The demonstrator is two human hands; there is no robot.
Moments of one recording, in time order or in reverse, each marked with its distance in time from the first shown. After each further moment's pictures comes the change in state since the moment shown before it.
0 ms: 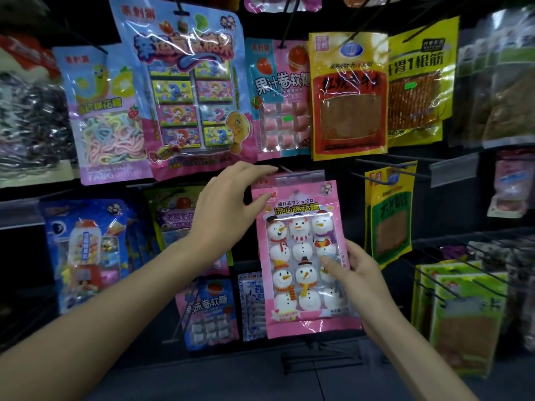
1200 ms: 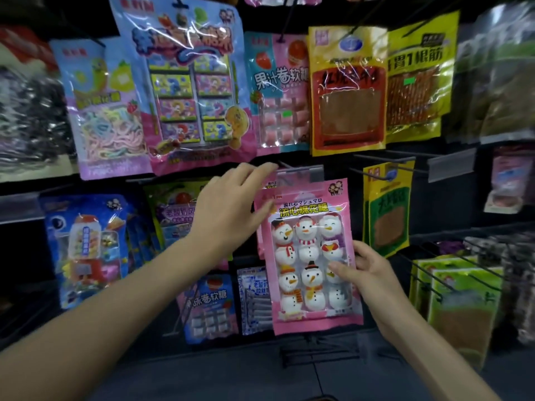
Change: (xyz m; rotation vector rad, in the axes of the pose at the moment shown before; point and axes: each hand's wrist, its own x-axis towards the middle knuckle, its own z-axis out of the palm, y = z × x) left_hand -0.009 0.006 0.004 0.316 0.028 0.142; right_hand -0.012 -0.010 -0.020 0.004 -0.033 0.078
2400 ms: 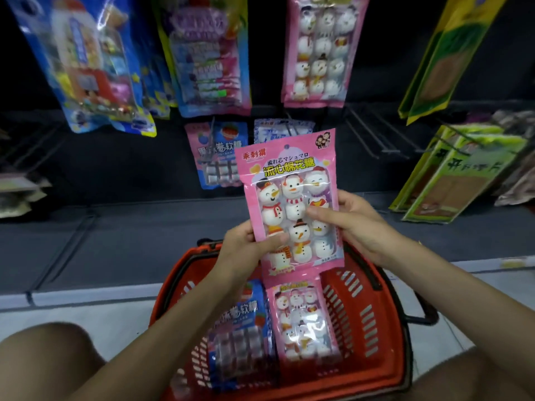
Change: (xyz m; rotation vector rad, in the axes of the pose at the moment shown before) left_hand -0.306 0.082 -0.008 -1.472 -0.490 -1.422; right_hand -0.113 0.104 0.058 -0.022 -0.298 0.457
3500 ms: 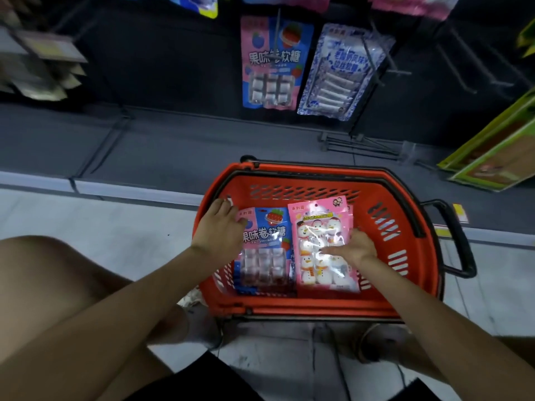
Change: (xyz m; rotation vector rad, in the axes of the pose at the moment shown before) left_hand -0.041 -0.128 -0.143 2.079 -0.144 0.145; right_hand -0.008 0.220 0.024 -0.896 0.255 0.631
